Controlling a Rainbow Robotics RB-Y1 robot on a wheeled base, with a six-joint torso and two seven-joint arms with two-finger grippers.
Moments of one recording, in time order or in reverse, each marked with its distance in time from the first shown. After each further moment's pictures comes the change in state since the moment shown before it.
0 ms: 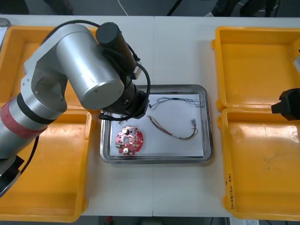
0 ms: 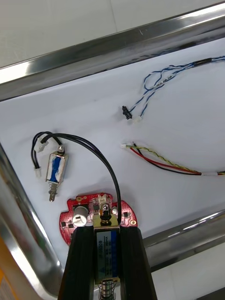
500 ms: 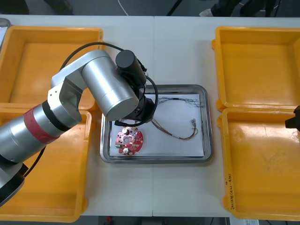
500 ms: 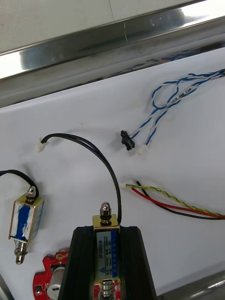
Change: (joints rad) right arm 0.108 0.000 -0.079 0.063 -0.006 0.000 0.000; left arm 0.000 -0.028 -0.130 0.198 -0.082 -0.233 0.000
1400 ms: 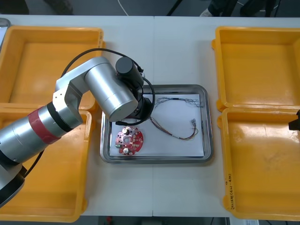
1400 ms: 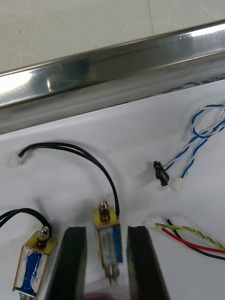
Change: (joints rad) right arm 0.014 0.000 -0.005 0.000 0.025 0.000 0.000; left arm 0.000 -0.001 -0.028 0.103 -0.037 -0.111 0.000
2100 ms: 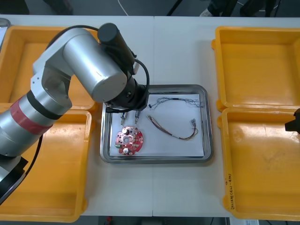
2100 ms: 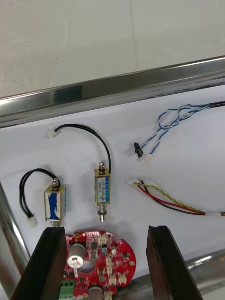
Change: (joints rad) right arm 0.000 0.000 0.000 0.000 -0.052 0.000 0.000; left arm 0.000 0.001 0.200 -0.167 0.101 0.245 0.000
